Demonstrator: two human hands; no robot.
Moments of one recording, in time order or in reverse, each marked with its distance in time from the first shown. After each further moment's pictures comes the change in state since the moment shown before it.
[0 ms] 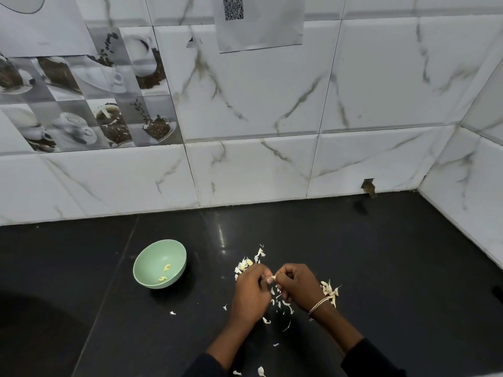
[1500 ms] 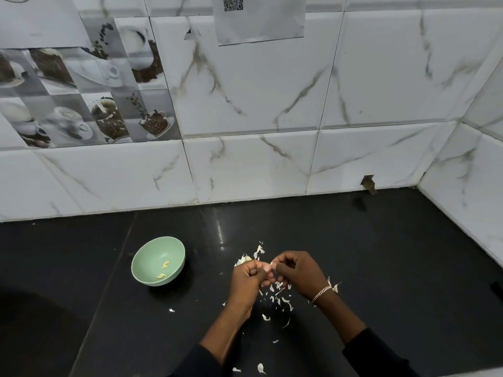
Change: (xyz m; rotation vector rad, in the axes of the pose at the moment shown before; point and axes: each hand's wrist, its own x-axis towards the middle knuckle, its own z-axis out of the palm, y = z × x) left_hand 0.013 -0.006 0.002 -0.762 -0.087 -0.459; right_hand 0.010 -0.017 -0.014 -0.060 -0.031 -0.104
